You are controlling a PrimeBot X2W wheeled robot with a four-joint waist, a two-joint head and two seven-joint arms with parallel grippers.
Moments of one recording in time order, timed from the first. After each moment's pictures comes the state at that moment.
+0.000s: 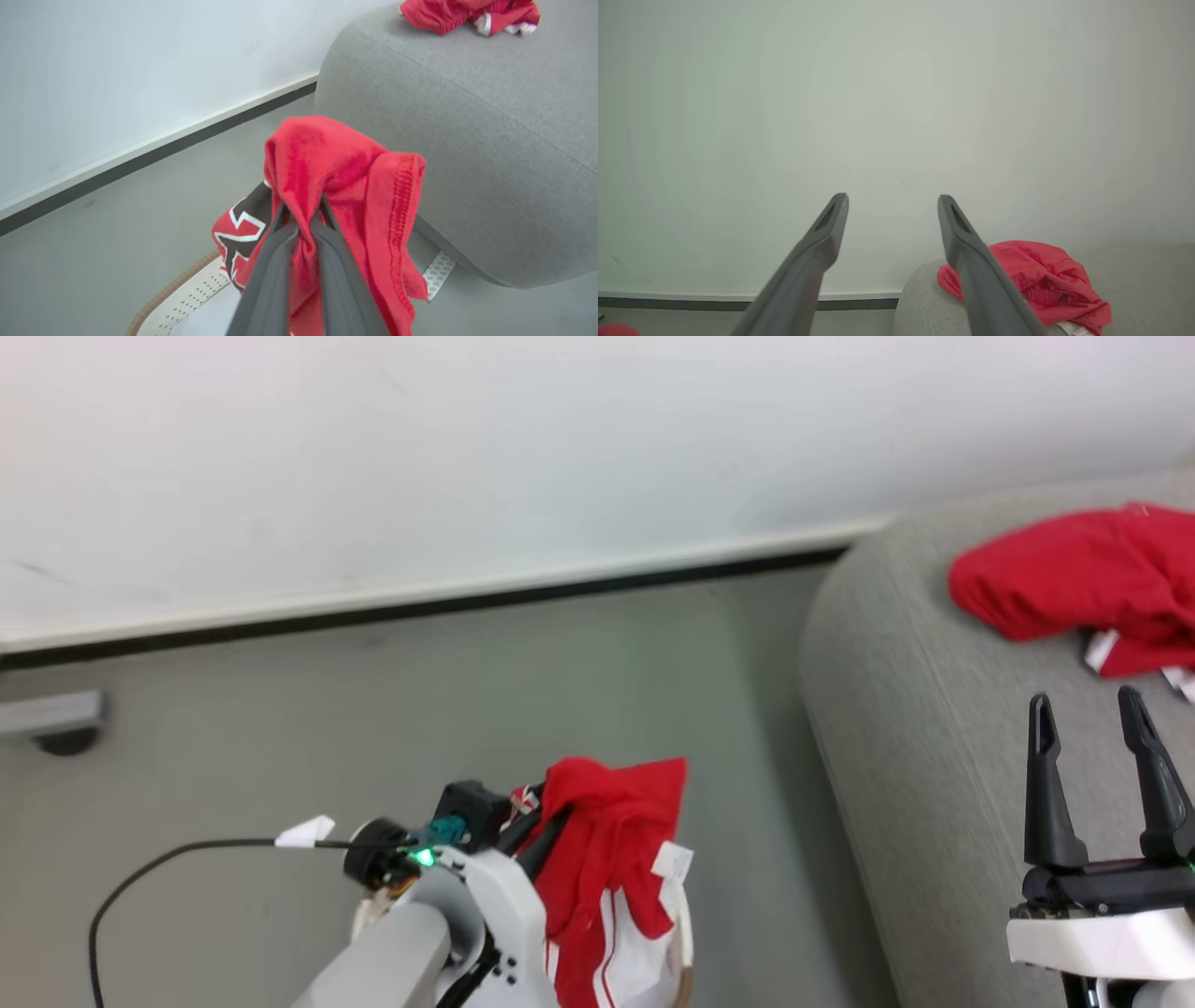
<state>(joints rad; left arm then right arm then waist) -0.66 0.14 -0.81 0.92 -0.47 -0.13 -0.26 -0.15 -0.05 -0.05 -0.02 0.16 0.13 -0.26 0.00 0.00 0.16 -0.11</state>
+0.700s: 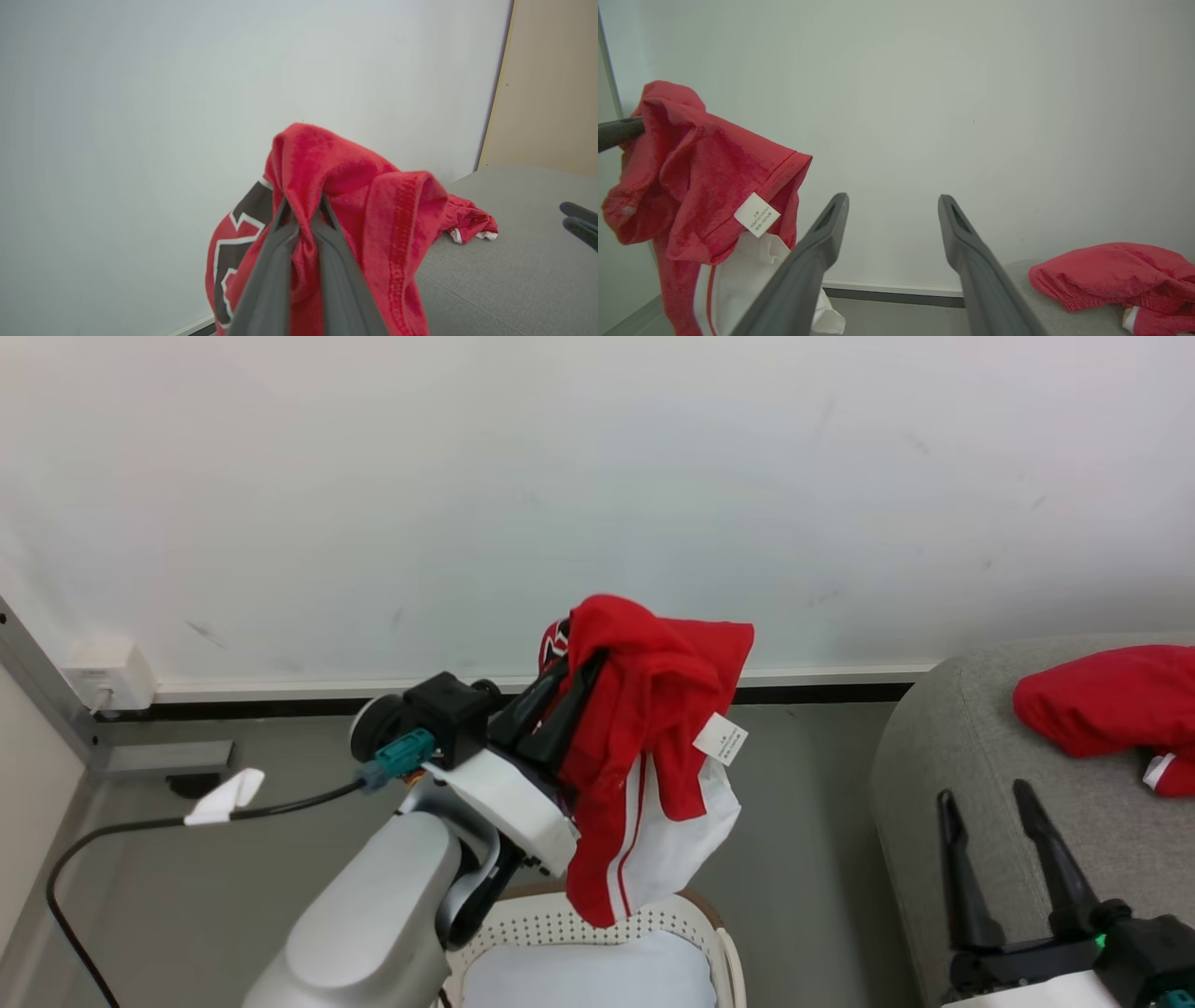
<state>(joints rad) -0.65 0.17 -0.62 0.46 -0.44 -0.09 -0.26 -0.05 -0.06 0.06 0.06 0.22 0.13 -0.26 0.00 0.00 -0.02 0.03</state>
